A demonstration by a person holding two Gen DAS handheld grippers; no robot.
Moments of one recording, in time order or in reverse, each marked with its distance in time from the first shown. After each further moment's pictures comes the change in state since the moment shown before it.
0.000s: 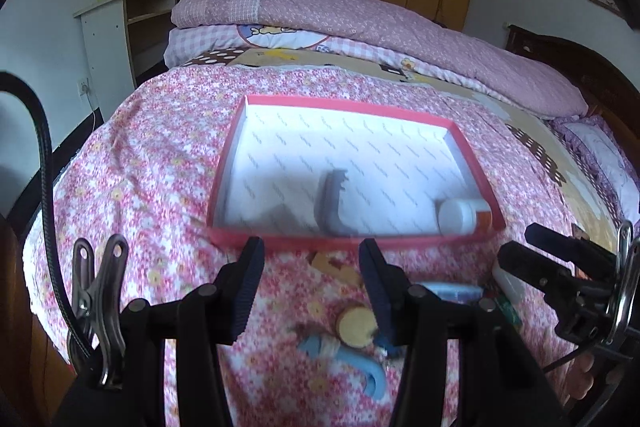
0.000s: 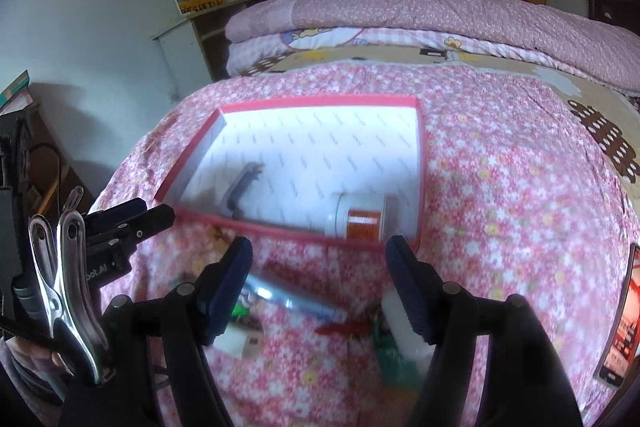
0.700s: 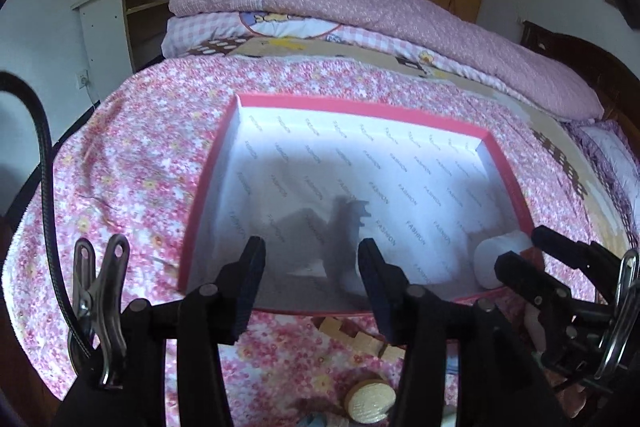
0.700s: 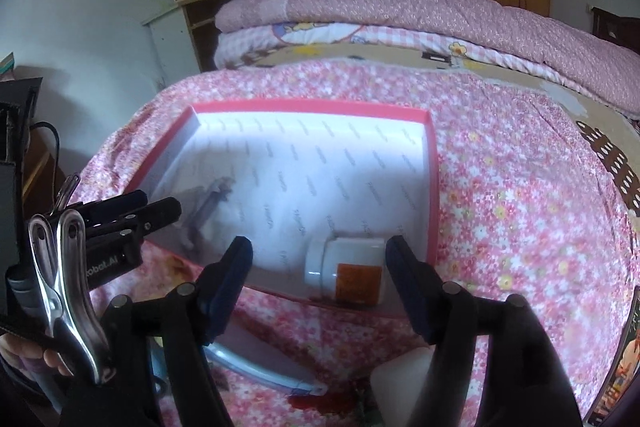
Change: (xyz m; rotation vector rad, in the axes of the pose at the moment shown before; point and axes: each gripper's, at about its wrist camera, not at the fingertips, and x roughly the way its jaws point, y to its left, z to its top) left arm 0.058 0.003 0.036 -0.021 0.026 0.033; right arm 0.051 -0.001 0.029 -0.054 0.003 -0.057
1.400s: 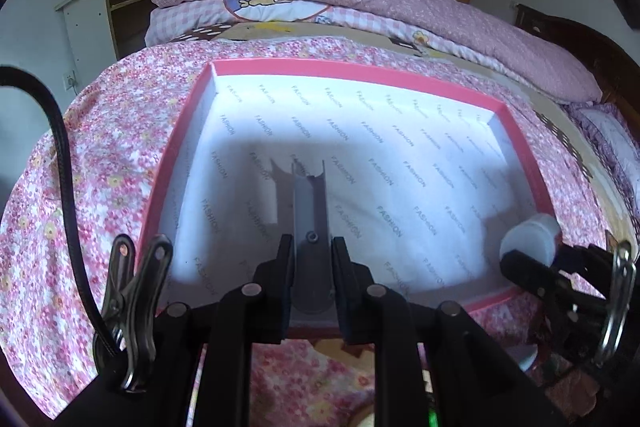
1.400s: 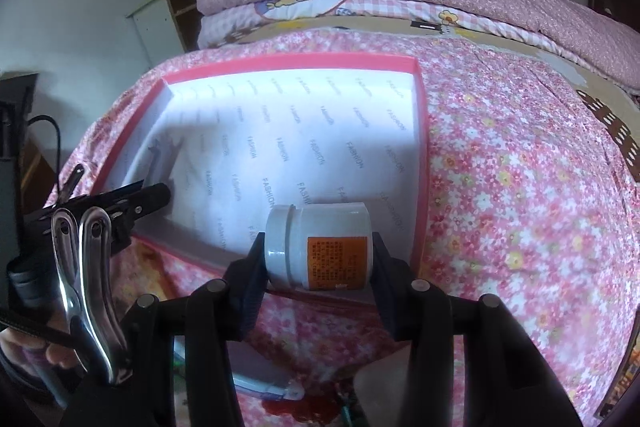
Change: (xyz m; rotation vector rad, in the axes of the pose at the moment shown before) left arm 0.040 -0.006 -0.005 0.045 0.049 -0.021; right arm 0.029 -0.020 -0.012 0.048 0.082 -0.021
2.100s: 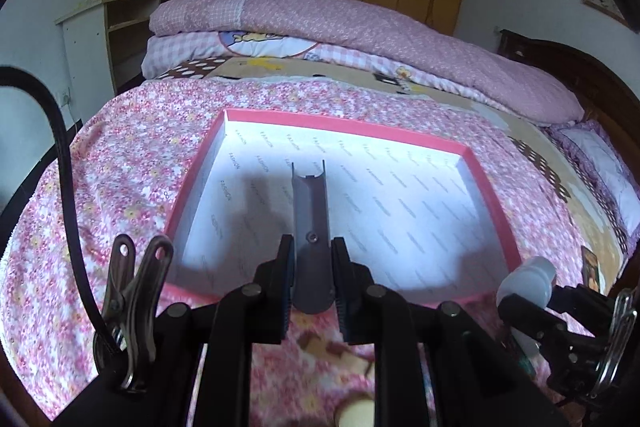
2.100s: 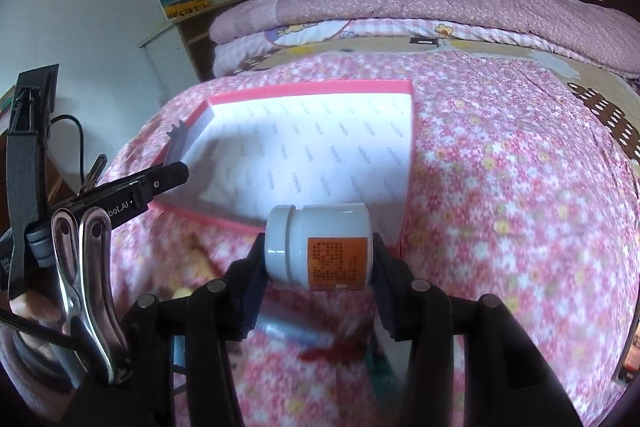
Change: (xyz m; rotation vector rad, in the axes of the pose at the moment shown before) left arm -0.034 0.002 0.012 -0.012 -0.107 -0.048; right arm -0.040 0.002 -0.016 0.057 -0.086 0.066
